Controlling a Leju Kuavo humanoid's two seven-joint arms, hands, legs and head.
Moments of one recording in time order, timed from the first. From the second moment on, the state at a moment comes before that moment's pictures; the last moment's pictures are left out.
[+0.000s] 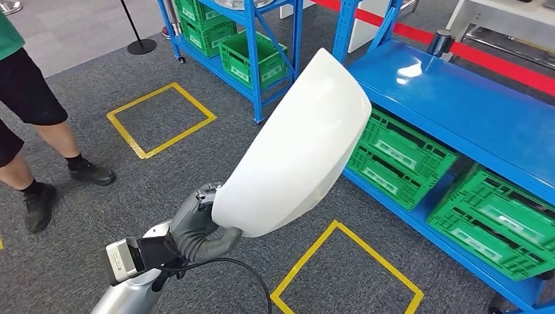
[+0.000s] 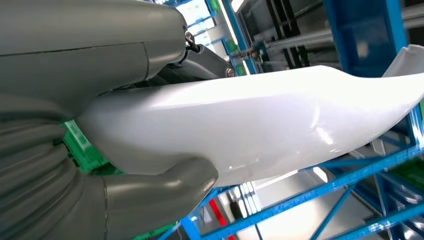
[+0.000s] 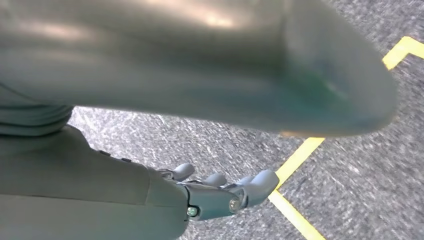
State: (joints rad) left arm -0.25 0.05 -0.50 -1.70 0.06 -0.34 -0.70; right arm -0.07 0.01 -1.06 -0.20 1.15 0.08 -0.20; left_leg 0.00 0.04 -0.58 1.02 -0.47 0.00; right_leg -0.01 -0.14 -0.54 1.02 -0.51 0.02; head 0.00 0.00
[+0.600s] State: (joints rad) left arm -0.31 0.03 -0.51 -1.65 0.08 -0.34 -0.70; right arm -0.07 0.00 -1.06 -0.20 1.13 0.09 -0.19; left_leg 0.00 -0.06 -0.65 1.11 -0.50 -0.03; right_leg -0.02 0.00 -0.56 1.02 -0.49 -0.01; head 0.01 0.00
